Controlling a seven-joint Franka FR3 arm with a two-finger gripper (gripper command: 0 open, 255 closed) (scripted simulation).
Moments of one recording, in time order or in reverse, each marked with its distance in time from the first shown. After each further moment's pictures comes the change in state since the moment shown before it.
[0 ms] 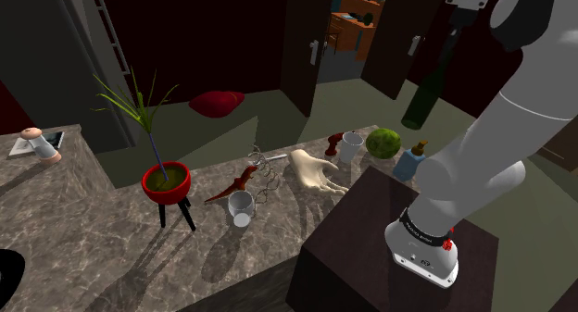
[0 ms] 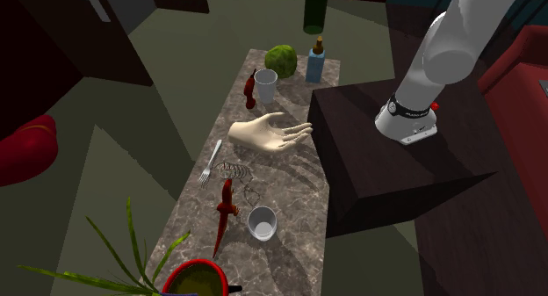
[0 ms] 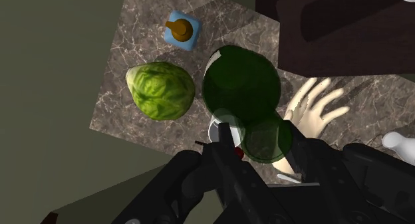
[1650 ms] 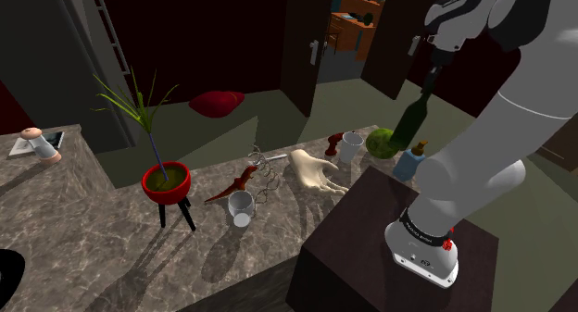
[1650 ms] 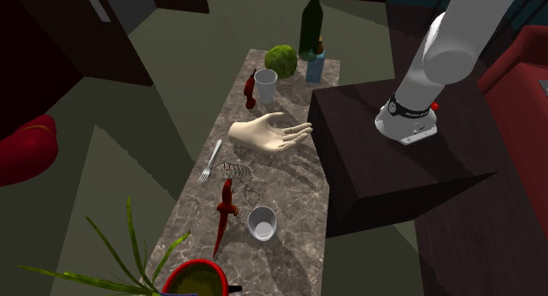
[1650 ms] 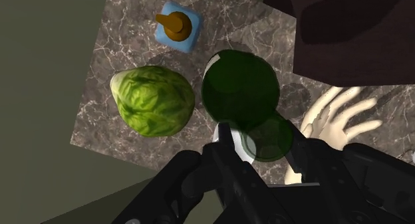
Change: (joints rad) arm -0.002 0.014 -0.002 -0.327 0.006 0.338 -0.001
